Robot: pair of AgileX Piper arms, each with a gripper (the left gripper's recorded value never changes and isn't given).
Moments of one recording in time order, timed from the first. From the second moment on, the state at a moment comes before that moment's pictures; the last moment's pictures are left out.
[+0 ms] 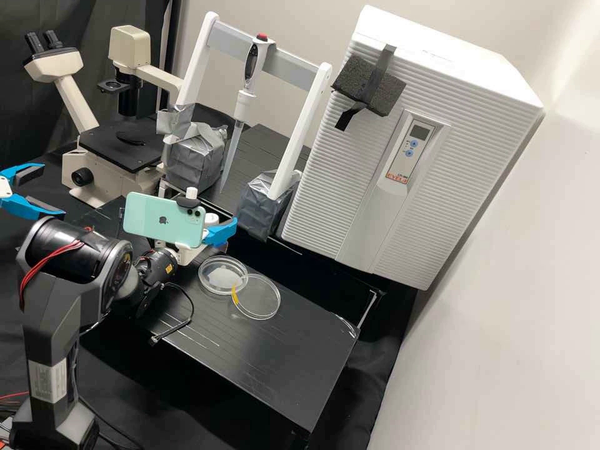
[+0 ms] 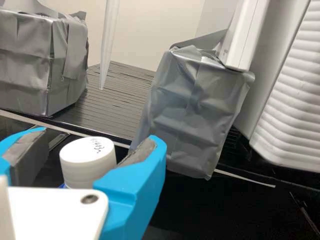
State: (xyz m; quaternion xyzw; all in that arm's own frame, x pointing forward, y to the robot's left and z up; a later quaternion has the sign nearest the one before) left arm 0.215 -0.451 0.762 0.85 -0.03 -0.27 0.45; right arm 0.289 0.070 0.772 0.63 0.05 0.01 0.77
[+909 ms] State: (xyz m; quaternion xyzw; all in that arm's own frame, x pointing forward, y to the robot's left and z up) left arm 0.215 -0.452 0.760 0.86 -0.03 -0.28 0.44; right arm 0.289 0.070 0.772 0.63 0.05 0.01 0.77
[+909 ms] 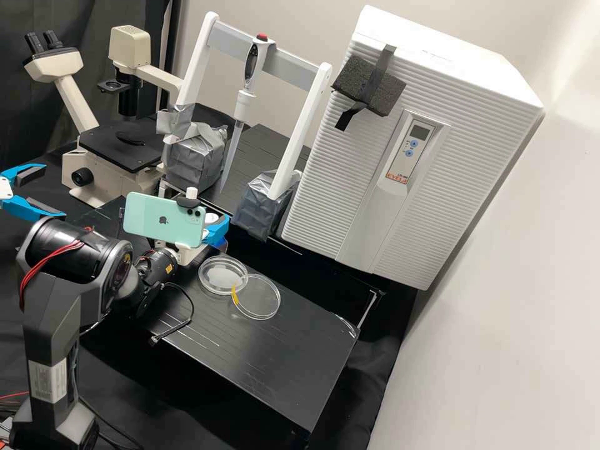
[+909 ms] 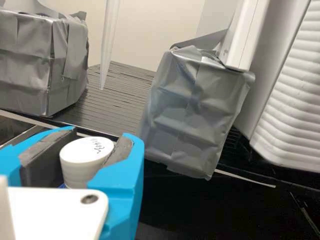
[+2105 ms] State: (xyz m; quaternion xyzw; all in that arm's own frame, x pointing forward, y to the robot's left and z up) left arm 0.216 -0.450 0.760 0.86 -0.03 -0.27 0.43; right arm 0.271 0.079 0.788 0.66 0.05 0.04 0.75
